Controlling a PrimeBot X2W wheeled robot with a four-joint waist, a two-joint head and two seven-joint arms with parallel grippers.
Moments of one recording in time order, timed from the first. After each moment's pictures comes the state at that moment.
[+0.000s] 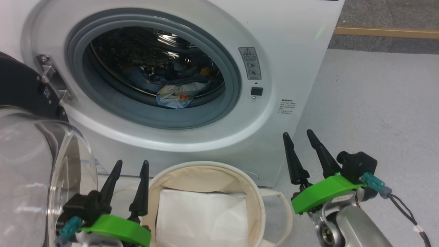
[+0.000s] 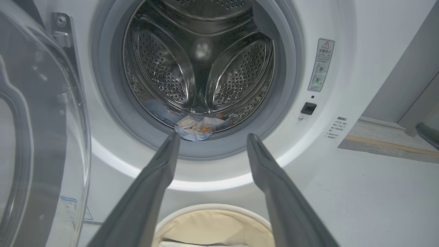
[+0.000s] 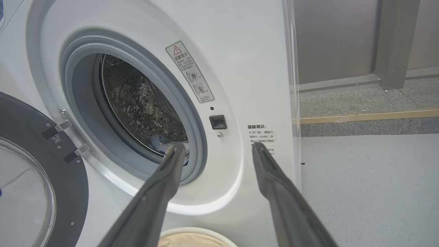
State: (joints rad) left arm -0.14 0.21 -0.25 0.15 -0.43 0.02 -0.19; right arm -0.26 -0.09 0.32 0.23 0.41 0.13 -0.19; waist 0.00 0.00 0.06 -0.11
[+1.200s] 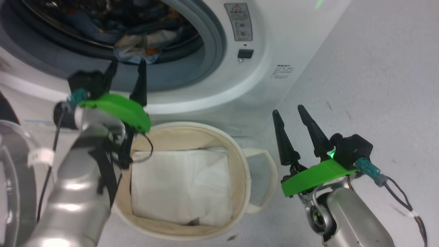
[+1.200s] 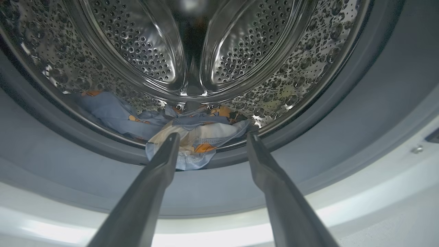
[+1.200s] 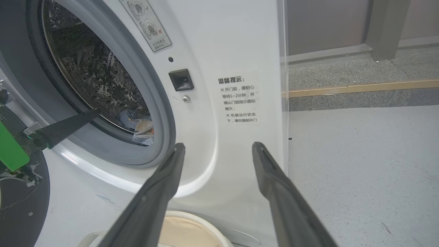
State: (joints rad) left arm -0.86 0.10 -0.29 0.83 -0.43 -0.04 -0.19; right arm -0.35 -0.07 0.36 0.21 0.38 0.13 -0.23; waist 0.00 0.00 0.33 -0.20
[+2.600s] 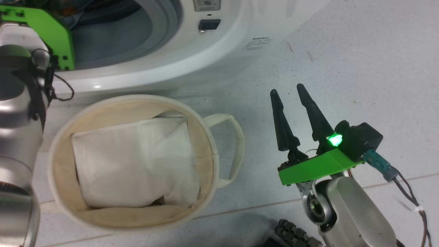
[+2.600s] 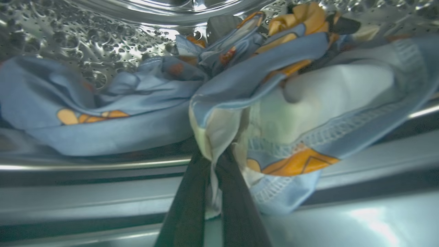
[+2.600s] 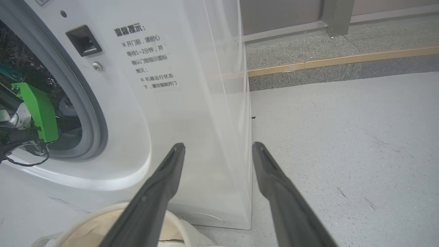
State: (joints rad) left arm -1.36 0.26 -0.42 1.30 -0.30 0.02 0.05; right arm -0.39 -0.06 0.37 0.11 0.40 0.13 -0.25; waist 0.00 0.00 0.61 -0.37
